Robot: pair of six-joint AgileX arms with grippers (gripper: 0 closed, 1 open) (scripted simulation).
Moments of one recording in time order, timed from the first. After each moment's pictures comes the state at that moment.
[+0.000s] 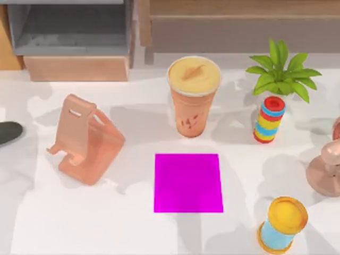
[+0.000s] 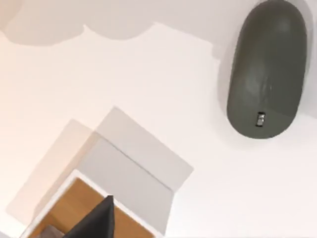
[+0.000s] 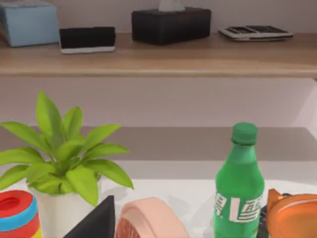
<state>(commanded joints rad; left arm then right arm) 0.15 1.94 1.70 -1.16 -0.02 1.23 0.00 0.00 0.00 0.00 0.00 0.00</state>
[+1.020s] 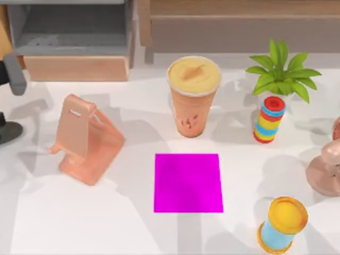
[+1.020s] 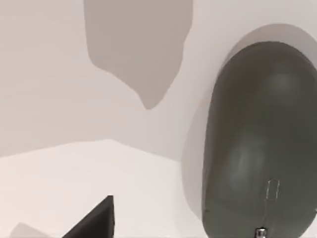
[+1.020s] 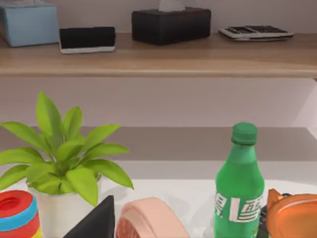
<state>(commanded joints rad) 0.13 2.16 1.63 -1.05 0.00 1.26 0.00 0.00 0.00 0.00 0.00 0.00</state>
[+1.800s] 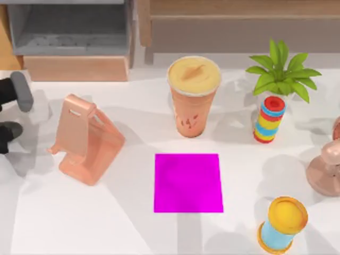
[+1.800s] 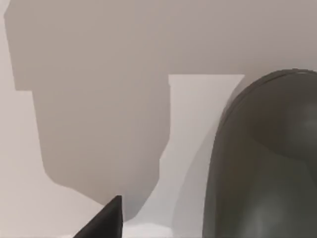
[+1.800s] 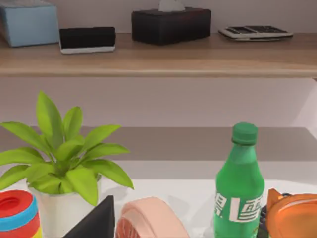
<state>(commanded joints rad) 0.13 2.21 1.53 -0.90 0.00 1.27 0.00 0.00 0.00 0.00 0.00 0.00</state>
